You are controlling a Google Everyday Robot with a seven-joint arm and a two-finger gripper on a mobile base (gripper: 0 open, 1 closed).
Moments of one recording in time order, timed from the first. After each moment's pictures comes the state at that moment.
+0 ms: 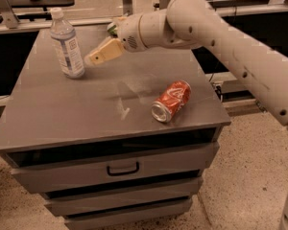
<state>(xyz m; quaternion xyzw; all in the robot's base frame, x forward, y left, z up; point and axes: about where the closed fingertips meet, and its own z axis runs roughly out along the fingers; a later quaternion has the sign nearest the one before) 0.687 0.110 0.944 -0.50 0.64 0.27 0.51</state>
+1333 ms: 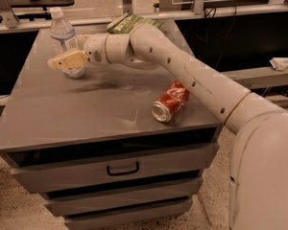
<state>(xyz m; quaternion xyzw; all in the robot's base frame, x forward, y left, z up) 0.700 0.227 0.905 -0.46 0.59 0.42 0.51</state>
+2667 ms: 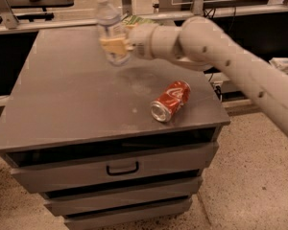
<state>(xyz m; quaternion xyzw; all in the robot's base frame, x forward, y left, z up) 0.699 0.087 0.944 -0.41 0.64 0.31 0.58</state>
